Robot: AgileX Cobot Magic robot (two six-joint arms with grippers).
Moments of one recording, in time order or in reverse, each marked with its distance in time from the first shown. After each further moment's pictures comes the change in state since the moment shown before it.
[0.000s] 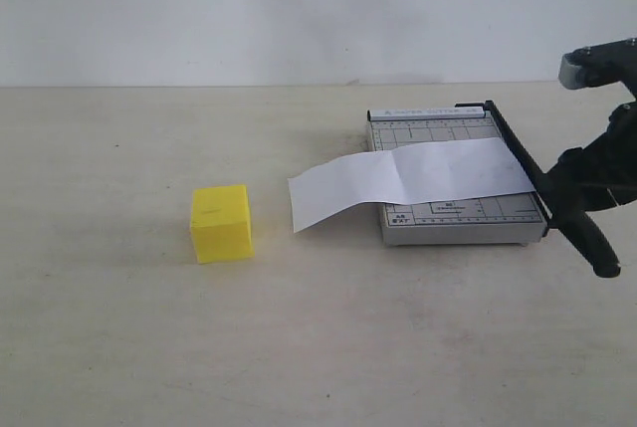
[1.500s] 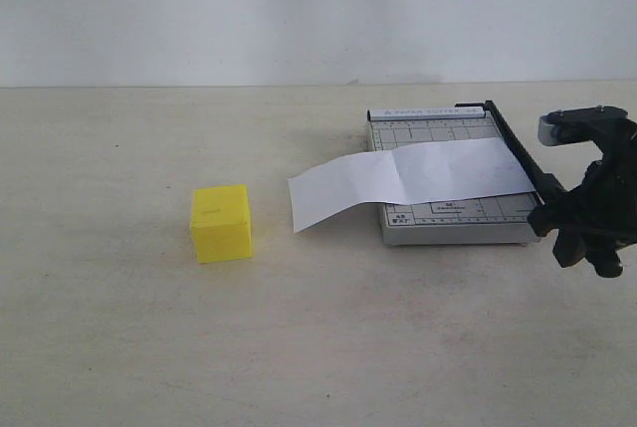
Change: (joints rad) left arm 0.000 0.000 0.000 0.047 0.000 0.000; right arm 0.000 0.193 0.000 0.004 -0.008 0.046
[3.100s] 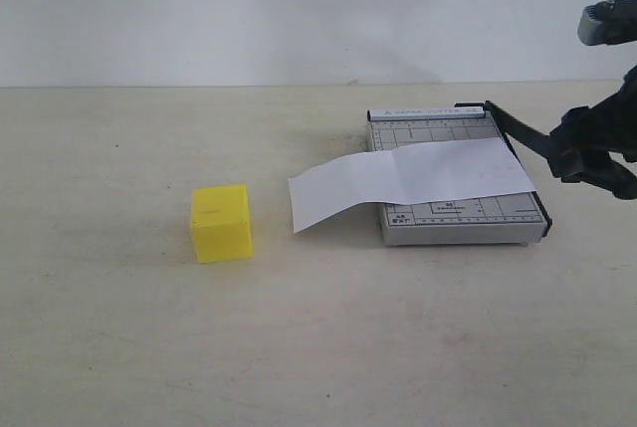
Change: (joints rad) left arm 0.000 0.000 0.000 0.003 0.000 0.000; right arm 0.000 -0.267 -0.002 0.012 -0.083 -0.003
